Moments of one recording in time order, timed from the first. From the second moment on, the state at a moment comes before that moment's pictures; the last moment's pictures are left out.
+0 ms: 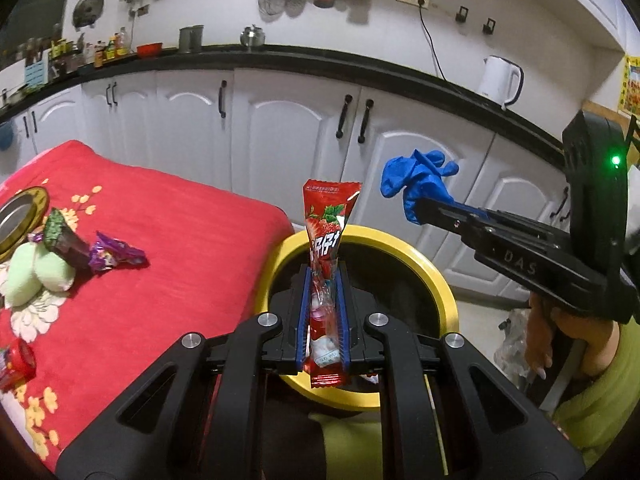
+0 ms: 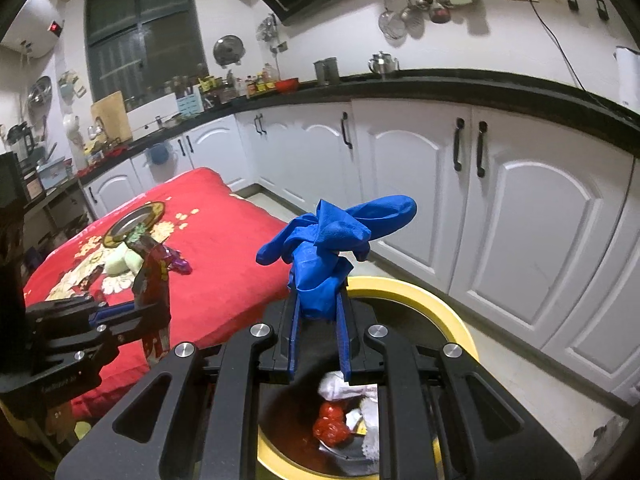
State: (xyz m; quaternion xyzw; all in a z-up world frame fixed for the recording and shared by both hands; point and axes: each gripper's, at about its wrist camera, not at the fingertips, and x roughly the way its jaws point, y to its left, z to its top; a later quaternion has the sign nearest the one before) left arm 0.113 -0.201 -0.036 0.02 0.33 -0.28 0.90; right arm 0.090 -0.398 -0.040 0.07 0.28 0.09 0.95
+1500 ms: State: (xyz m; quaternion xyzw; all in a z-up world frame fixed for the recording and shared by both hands) left arm 0.136 -0.237 -0.076 0.03 0.38 -0.27 0.88; right arm 0.100 -0.456 -0.077 0.12 0.33 0.06 0.93
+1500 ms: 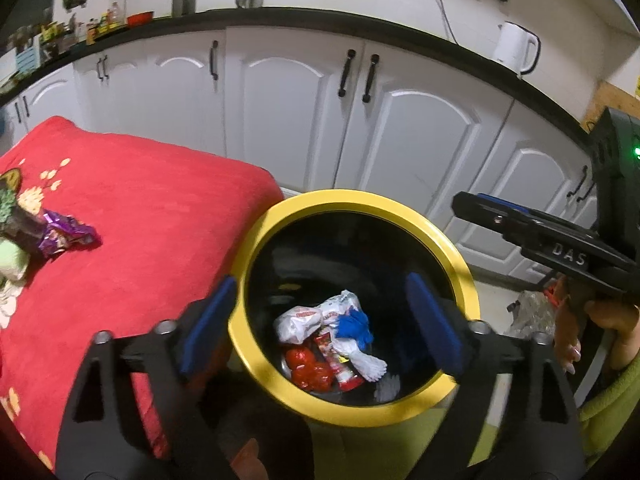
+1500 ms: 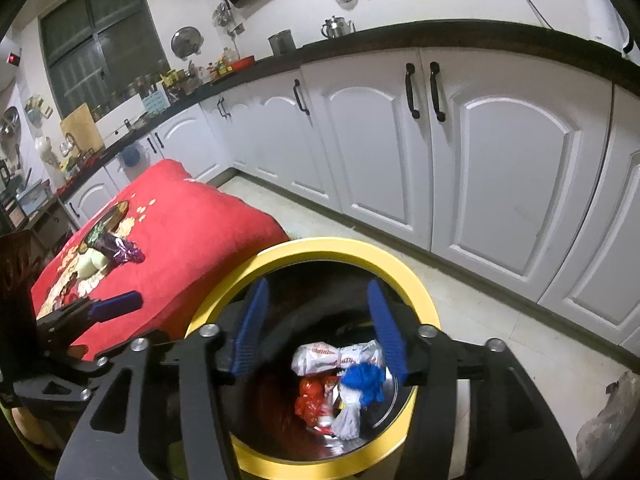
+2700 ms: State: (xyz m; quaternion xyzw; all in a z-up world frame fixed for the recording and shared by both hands) left arm 0.116 -0.136 -0.002 -0.03 0.27 -0.15 0.95; right arm 0.083 -0.382 -0.024 0.08 0.27 0.11 0.95
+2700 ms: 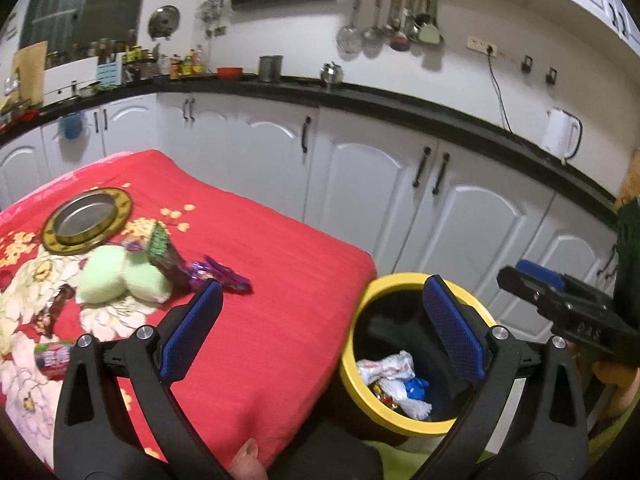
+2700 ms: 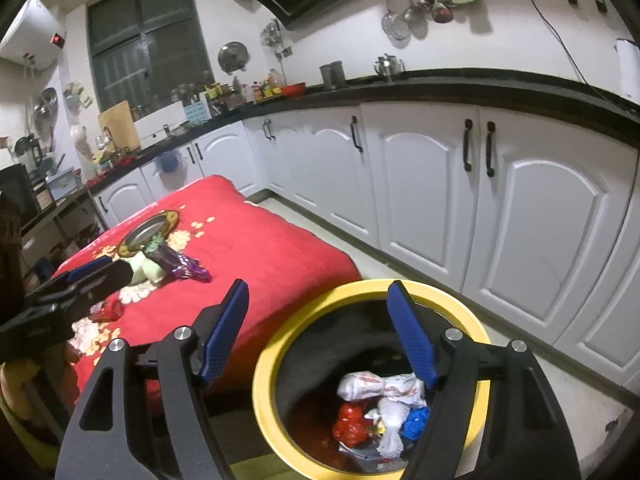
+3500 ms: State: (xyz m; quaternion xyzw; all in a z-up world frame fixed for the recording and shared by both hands) left arm 0.123 -0.037 0.015 -0.02 0.25 -0.06 0.97; right arm 0.097 -0.273 -0.002 0.03 0.25 0.22 0.94
